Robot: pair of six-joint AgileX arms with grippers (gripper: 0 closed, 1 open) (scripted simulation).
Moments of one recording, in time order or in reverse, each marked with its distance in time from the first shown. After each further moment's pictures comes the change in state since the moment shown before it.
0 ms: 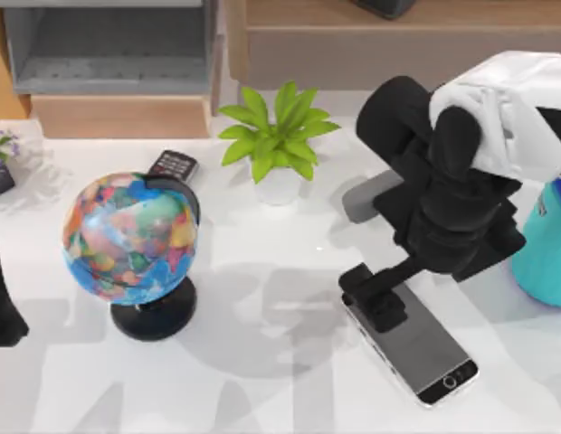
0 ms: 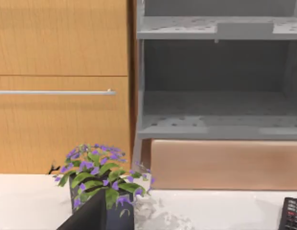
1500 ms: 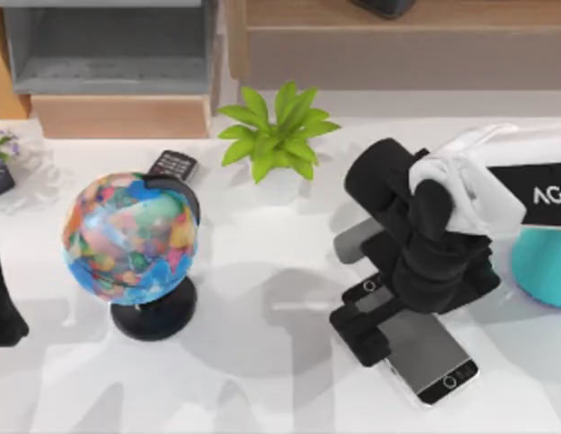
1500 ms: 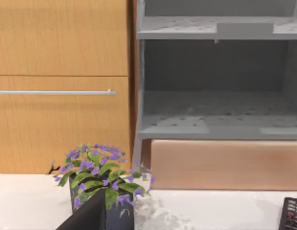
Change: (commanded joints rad) left arm 0.000 0.000 0.000 0.000 0.000 0.000; right arm 0.005 0.149 -0.163 0.293 -0.002 0.011
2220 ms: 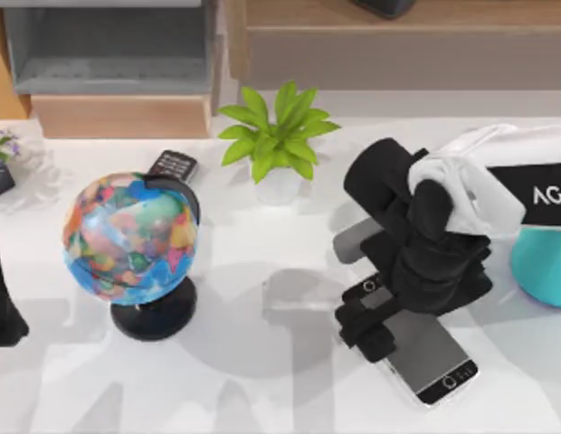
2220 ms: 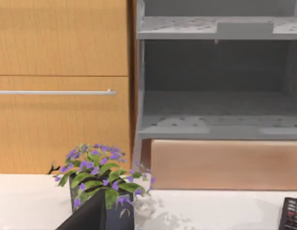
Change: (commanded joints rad) left arm 0.000 0.000 0.000 0.000 0.000 0.000; right arm 0.000 0.000 0.000 0.000 0.000 0.000
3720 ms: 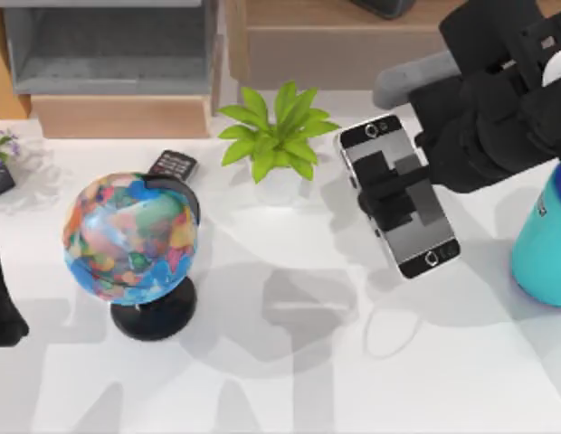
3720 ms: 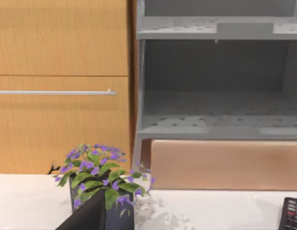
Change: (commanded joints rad) left arm 0.000 0.000 0.000 0.000 0.000 0.000; right arm -0.124 -0.369 0.078 0.090 -0.126 -0.033
